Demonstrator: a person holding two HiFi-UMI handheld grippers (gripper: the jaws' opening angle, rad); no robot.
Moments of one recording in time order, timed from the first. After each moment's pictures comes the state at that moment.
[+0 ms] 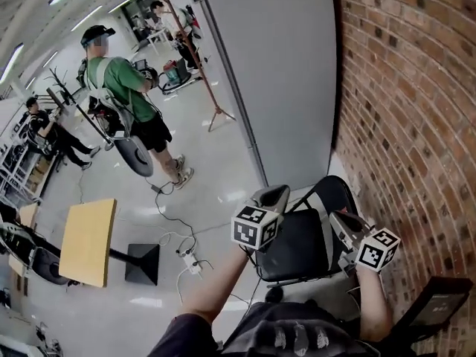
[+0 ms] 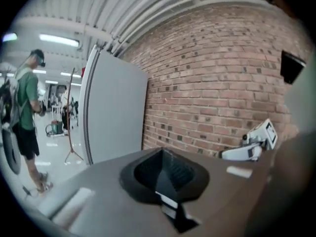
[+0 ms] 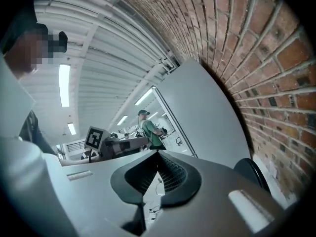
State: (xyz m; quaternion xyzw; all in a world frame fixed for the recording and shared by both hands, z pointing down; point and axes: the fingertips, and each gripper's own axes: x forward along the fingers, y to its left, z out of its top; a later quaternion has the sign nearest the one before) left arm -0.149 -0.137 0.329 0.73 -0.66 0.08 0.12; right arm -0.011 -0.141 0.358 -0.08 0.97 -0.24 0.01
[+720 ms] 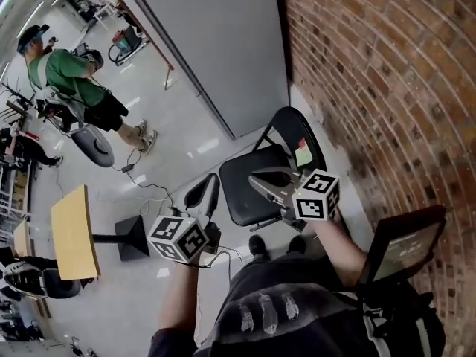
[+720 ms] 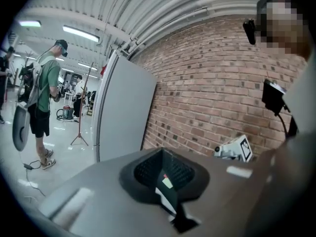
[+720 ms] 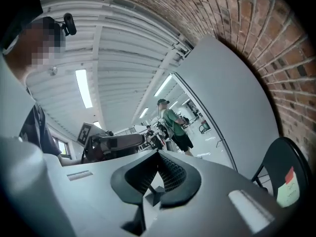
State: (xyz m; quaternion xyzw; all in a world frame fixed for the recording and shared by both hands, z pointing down) left arm -0.127 -0.012 0.310 0.69 -0.71 0.01 0.15; right arm -0.064 -0.051 0.355 0.09 0.97 -0.23 0.00
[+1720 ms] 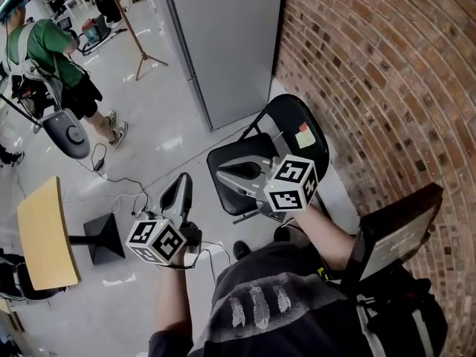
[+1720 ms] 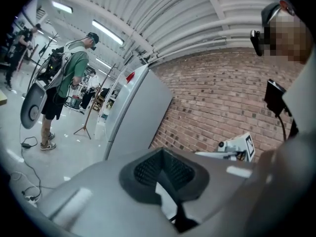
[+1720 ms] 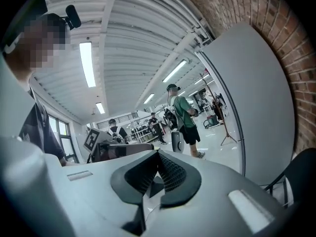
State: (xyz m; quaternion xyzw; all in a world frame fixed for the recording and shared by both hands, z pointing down) left arm -0.240 0.101 0.335 0.69 -0.69 -0.09 0.20; right arm -0.174 0.071 0.334 0.10 0.98 -0.17 -0.08
